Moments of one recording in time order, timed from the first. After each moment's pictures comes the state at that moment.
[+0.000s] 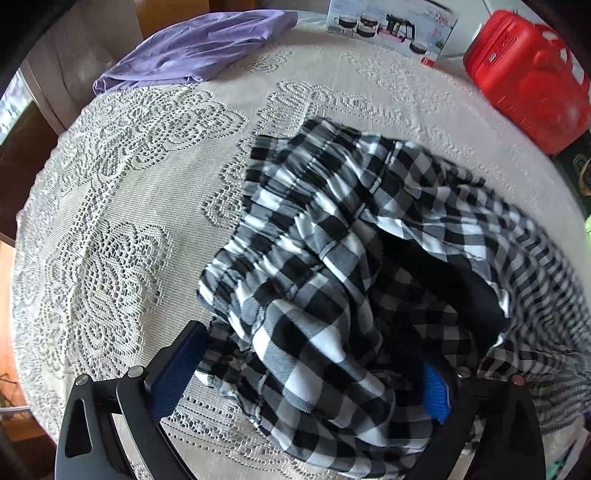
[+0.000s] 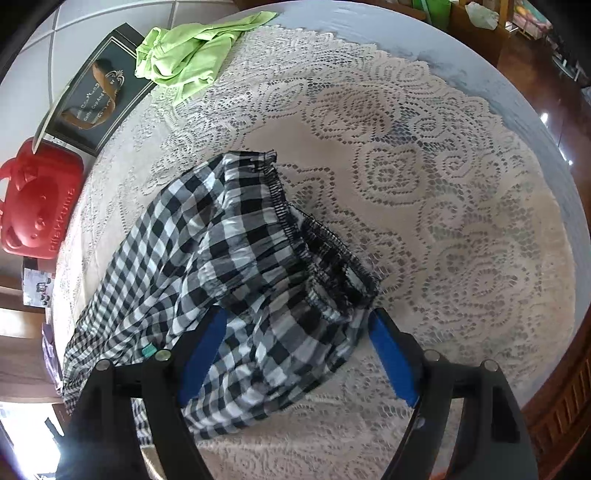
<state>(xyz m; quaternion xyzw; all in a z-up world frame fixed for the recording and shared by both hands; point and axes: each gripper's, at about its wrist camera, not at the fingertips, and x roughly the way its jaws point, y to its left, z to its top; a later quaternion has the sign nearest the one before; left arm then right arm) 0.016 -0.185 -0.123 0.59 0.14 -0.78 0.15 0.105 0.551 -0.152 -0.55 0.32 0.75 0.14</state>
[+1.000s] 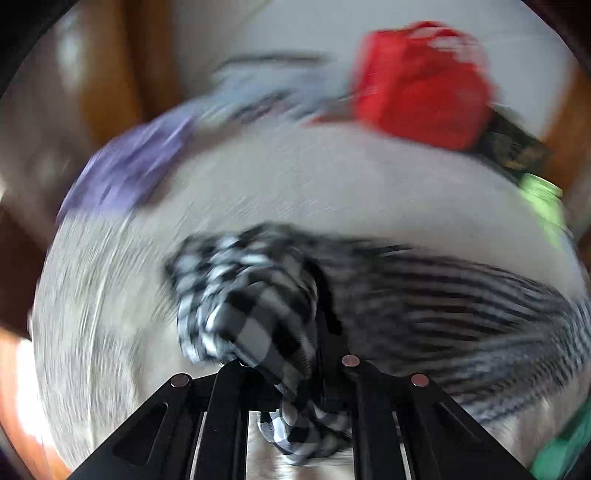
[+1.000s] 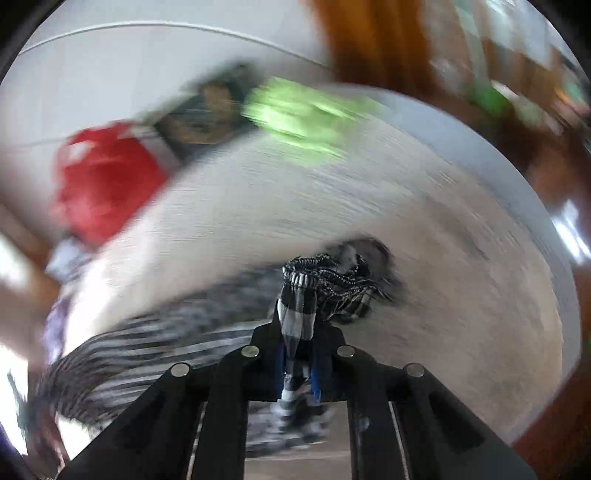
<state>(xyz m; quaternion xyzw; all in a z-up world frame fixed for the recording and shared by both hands) 0.013 -0.085 -0.011 0.49 0.05 -0.87 0.01 0.082 0.455 -0.042 -0.43 0.22 0.87 0.05</state>
